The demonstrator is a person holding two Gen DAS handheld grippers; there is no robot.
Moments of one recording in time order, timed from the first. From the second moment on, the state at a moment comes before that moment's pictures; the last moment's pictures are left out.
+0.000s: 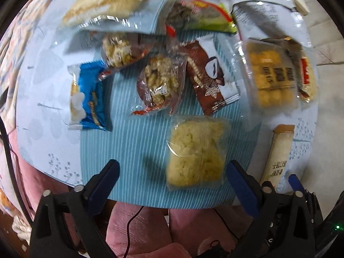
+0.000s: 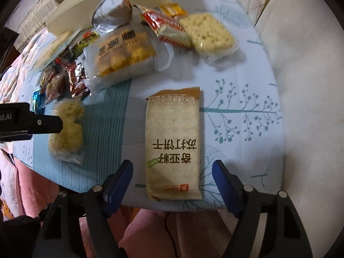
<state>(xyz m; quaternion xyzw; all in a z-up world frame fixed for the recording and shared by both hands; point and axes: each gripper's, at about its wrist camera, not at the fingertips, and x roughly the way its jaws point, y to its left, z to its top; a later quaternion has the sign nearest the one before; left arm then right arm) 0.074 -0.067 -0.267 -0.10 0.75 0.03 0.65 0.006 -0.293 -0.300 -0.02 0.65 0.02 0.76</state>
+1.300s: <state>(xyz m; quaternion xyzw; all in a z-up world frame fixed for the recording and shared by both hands) 0.052 -0.018 -0.310 -0.23 0.78 0.02 0.58 0.080 -0.303 -0.325 0.08 0.72 0.01 0.69</state>
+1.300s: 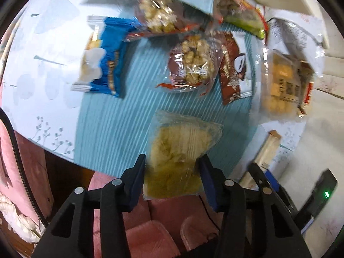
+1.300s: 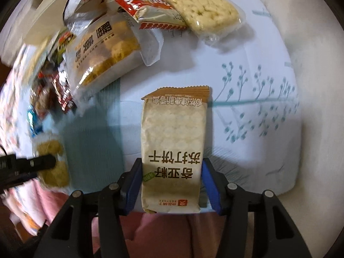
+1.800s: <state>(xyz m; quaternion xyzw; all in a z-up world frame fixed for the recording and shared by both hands) 0.074 0.038 -0.231 -0.20 0.77 -0.09 0.60 0.083 -0.240 -0.261 0.17 0.68 -0.02 0.71</state>
